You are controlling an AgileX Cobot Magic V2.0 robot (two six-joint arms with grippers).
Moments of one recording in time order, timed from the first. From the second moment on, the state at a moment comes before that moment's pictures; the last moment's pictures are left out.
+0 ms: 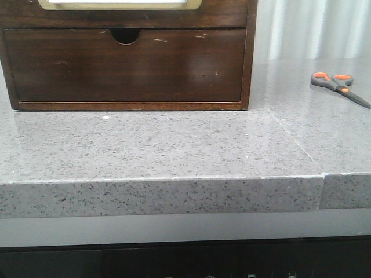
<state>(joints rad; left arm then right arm) 0.00 0.49 -0.72 -0.05 0.66 -0.01 0.02 0.61 -0.70 -0.05 0.68 0.03</state>
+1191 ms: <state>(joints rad) 0.00 0.78 -0.72 -1.02 0.64 0.28 0.02 0.63 -0.70 -0.06 0.72 0.03</state>
